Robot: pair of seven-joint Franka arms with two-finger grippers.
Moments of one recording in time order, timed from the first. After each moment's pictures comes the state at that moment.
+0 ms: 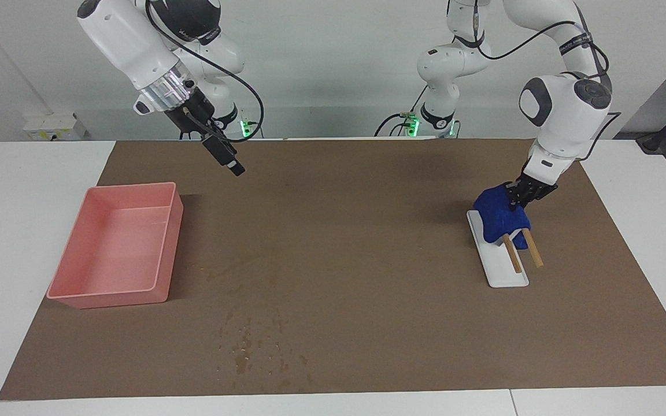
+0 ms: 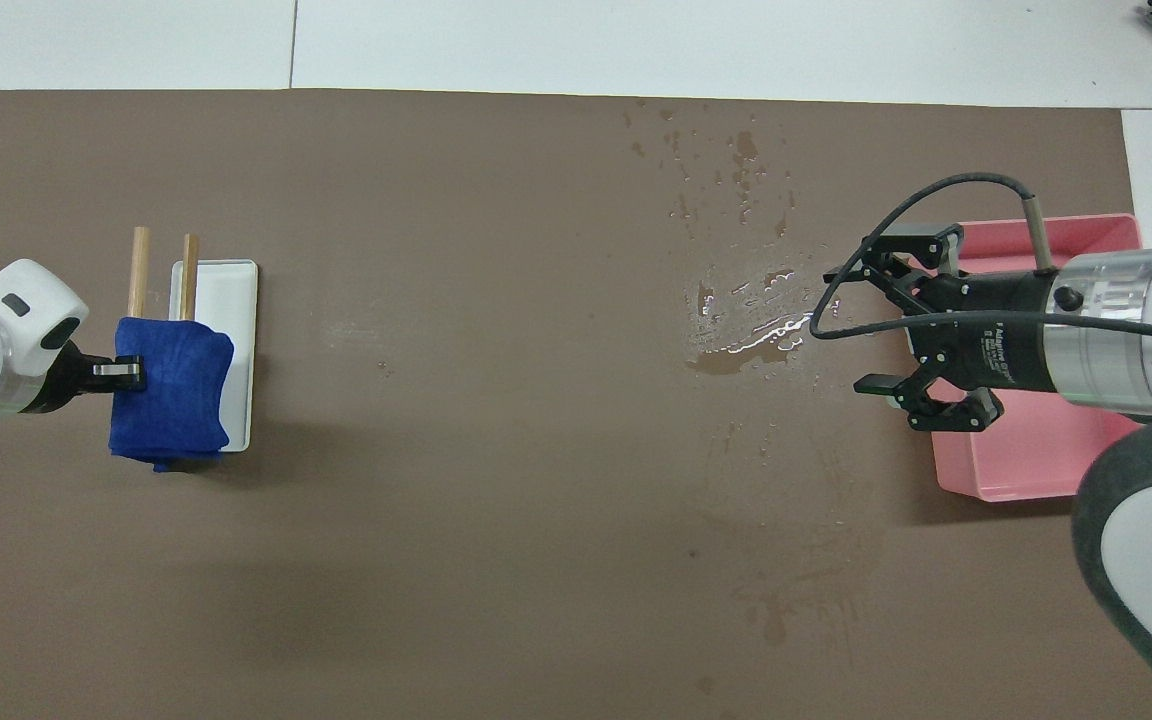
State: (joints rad) left arm 0.24 -0.06 -0.19 -2.17 -0.02 2.17 0.04; right arm 0.10 -0.15 0.06 -1.91 0.49 1.99 1.13
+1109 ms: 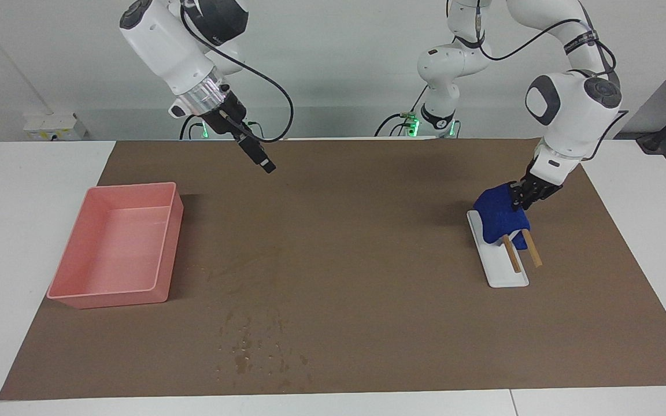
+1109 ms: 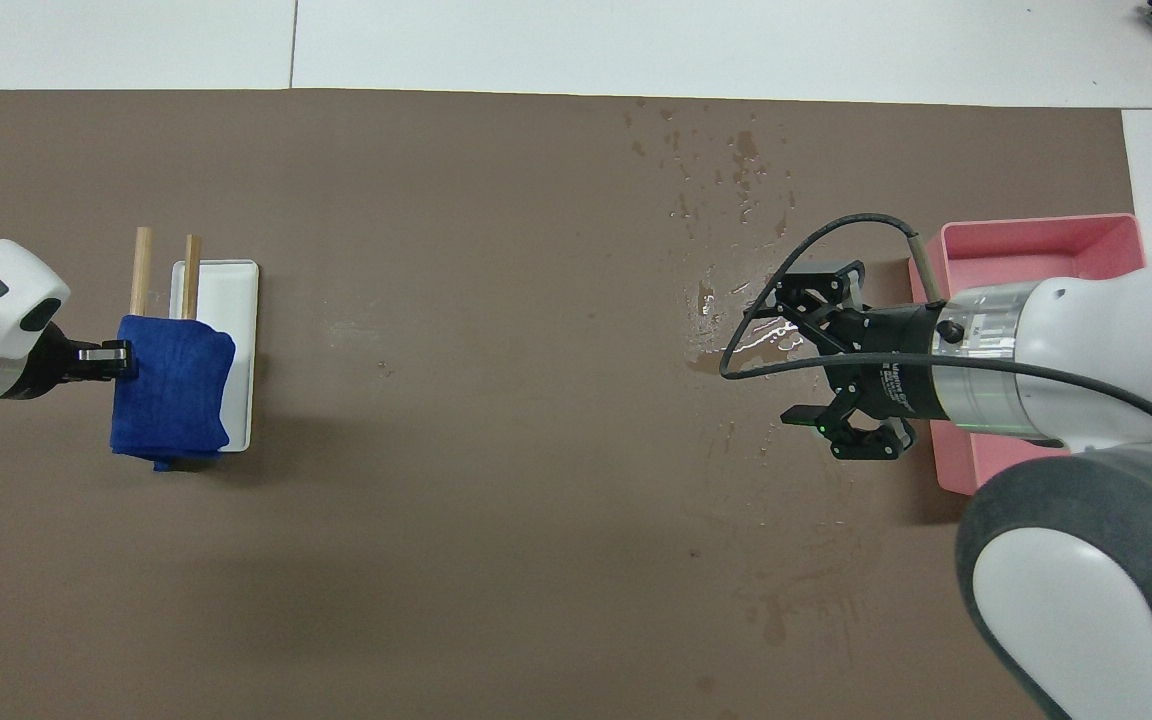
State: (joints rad) left arm 0.24 -0.05 -0.18 -2.11 -0.03 2.13 0.04; right arm 0.20 -0.15 0.06 -1.96 0.50 2.03 1.19
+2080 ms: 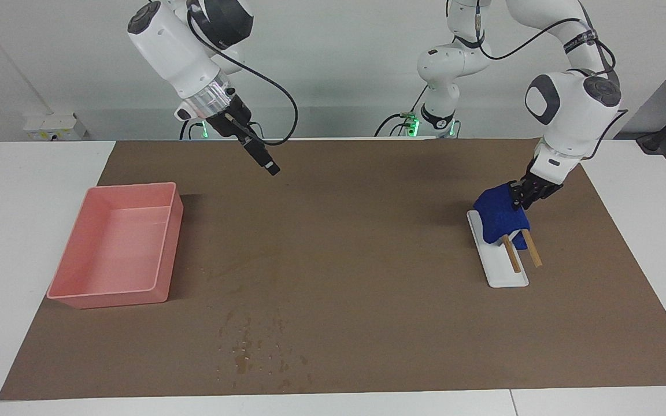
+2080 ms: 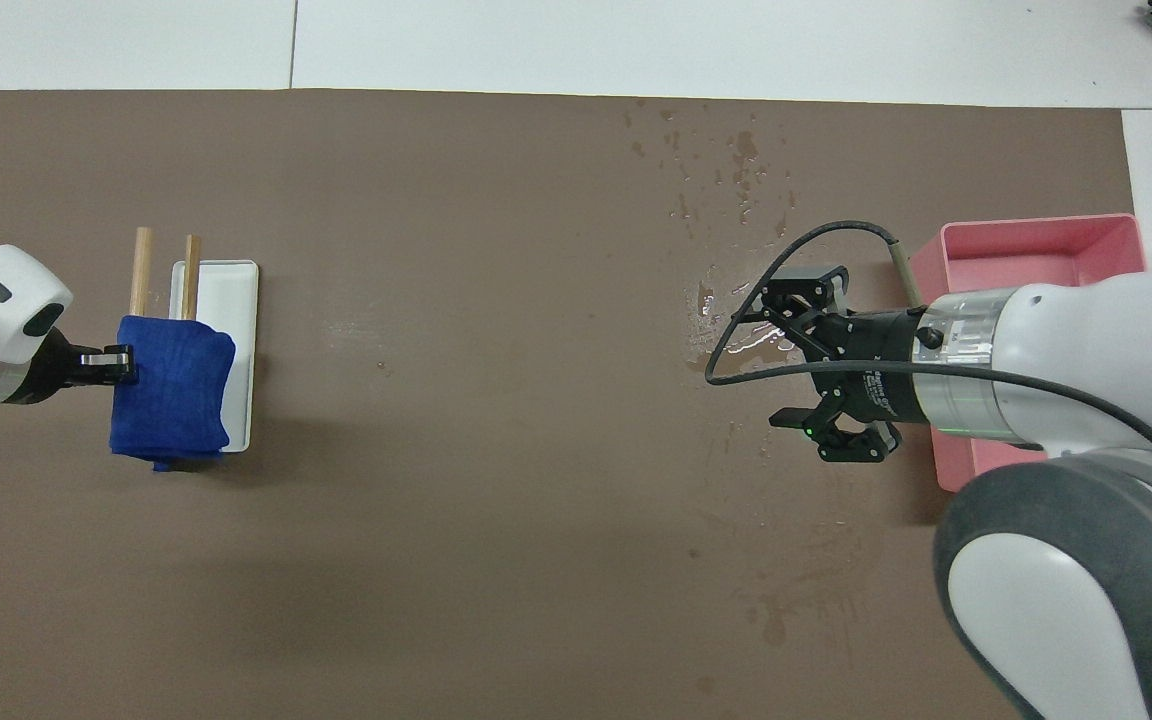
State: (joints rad) left arm 0.24 -0.05 -0.18 -2.13 -0.03 2.13 0.04; right arm 0.21 -0.15 0.06 -1.97 0.50 2.05 1.19
